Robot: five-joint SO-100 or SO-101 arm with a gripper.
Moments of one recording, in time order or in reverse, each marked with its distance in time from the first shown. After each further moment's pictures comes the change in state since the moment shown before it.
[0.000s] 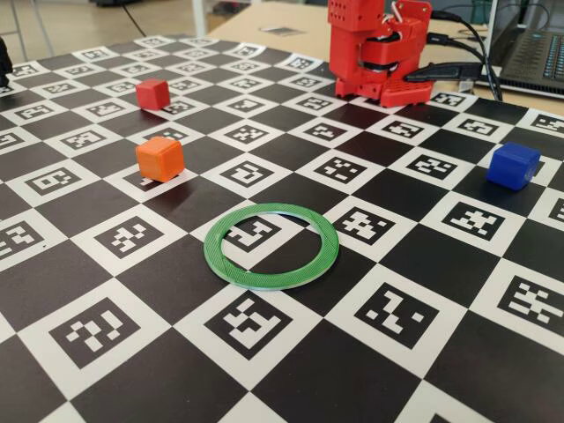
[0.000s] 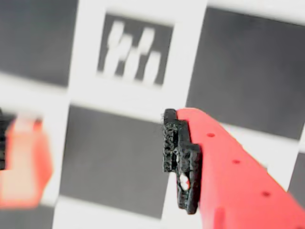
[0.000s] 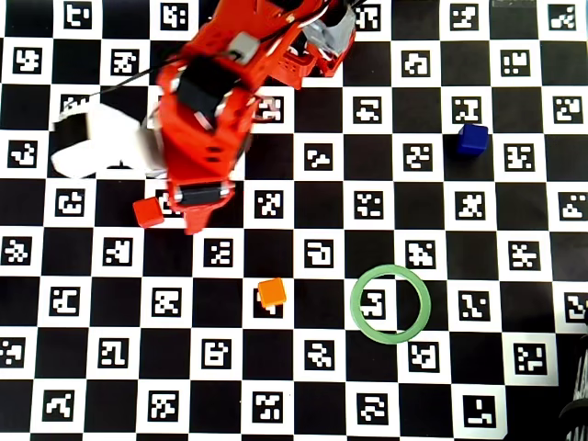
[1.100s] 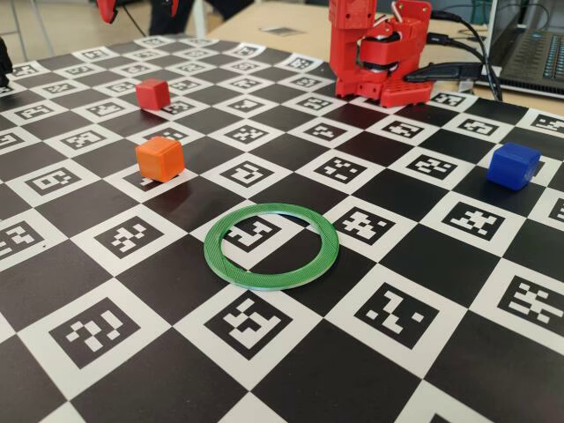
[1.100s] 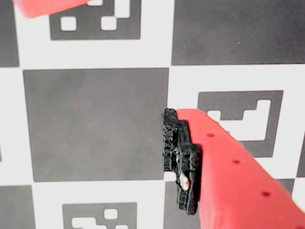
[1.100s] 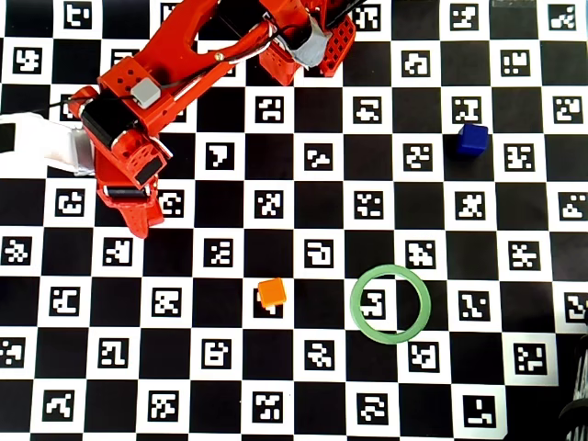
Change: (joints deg) arm 8.4 -8.7 9.1 -1.4 -3.5
